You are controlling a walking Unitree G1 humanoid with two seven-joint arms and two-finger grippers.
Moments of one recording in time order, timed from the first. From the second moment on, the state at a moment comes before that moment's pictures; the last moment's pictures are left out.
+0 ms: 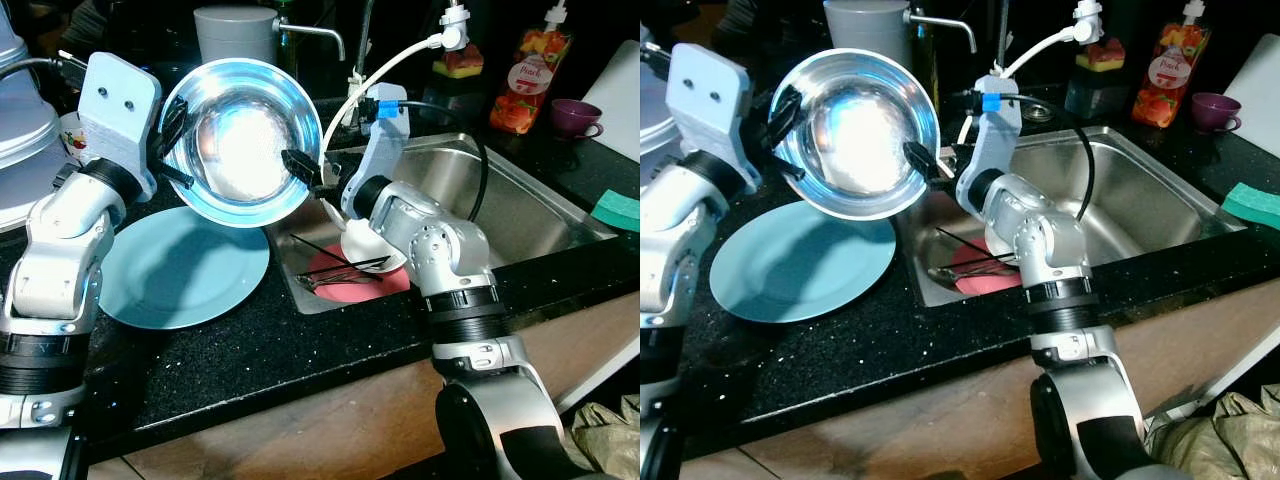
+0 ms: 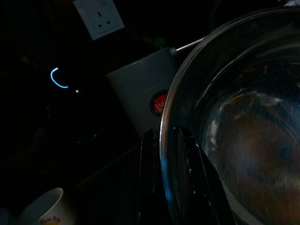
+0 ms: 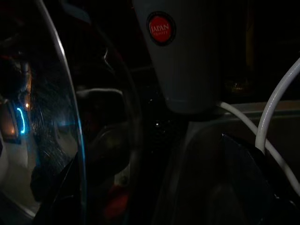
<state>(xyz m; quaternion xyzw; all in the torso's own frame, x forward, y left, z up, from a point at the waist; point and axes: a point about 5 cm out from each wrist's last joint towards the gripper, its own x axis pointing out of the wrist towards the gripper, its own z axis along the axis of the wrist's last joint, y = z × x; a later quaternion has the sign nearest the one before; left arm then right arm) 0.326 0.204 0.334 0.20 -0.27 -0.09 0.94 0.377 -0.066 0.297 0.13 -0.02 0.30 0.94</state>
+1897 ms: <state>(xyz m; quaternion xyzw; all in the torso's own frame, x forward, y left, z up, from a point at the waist) 0.322 0.201 0.338 0.19 -0.25 -0.11 0.94 0.410 -0.166 0.308 -0.02 -0.08 0.06 0.99</state>
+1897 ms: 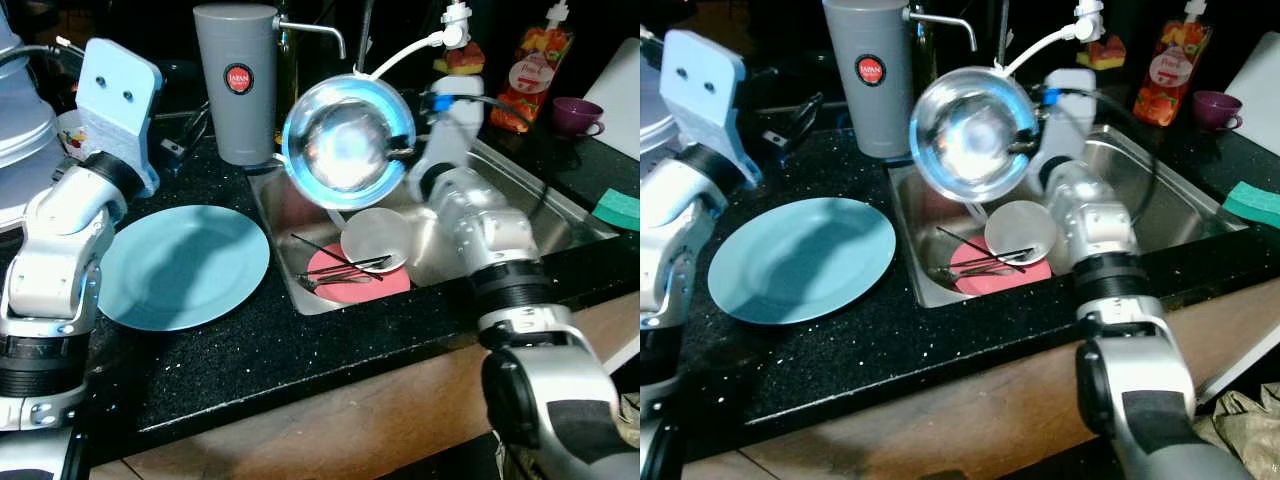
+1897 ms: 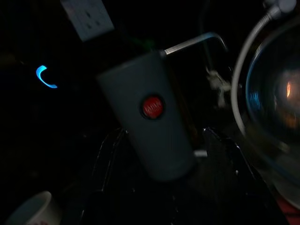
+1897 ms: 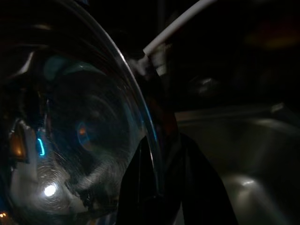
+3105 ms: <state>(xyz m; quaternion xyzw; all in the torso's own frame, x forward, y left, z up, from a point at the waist) 0.348 0.086 0.243 0.11 0.11 -0.46 0.87 0.409 -0.166 0.207 -0.30 0.07 0.13 0.94</state>
